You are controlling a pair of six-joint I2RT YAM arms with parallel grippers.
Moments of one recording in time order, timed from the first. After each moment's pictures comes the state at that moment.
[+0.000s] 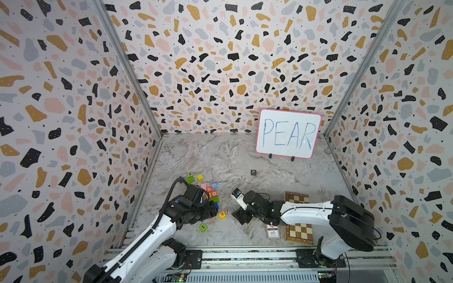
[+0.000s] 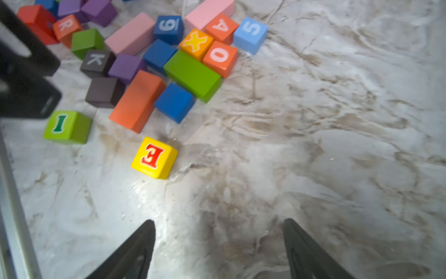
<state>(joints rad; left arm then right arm) -0.47 0.84 0.57 -0.80 0.21 -0.73 1.13 1.58 0.76 0.06 0.06 0.16</state>
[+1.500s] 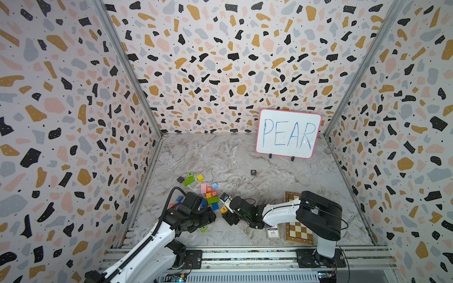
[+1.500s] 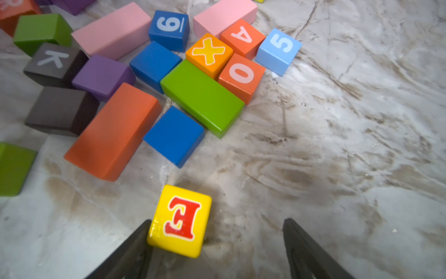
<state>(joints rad) -0.47 0.80 0.45 -0.77 0.22 -0.82 1.18 1.87 0.88 0.25 0.20 0.11</state>
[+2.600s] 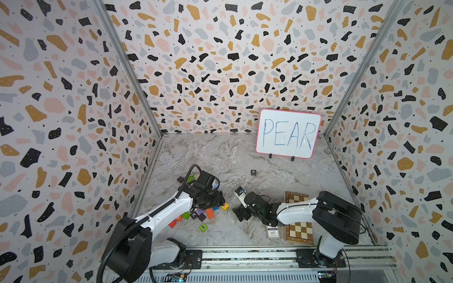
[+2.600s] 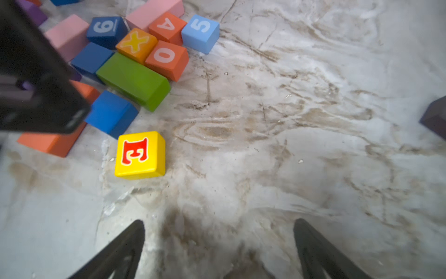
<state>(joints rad) -0.48 1.29 0.72 -0.58 0.25 -0.57 1.07 1.67 0.67 0.29 0.17 0.19</state>
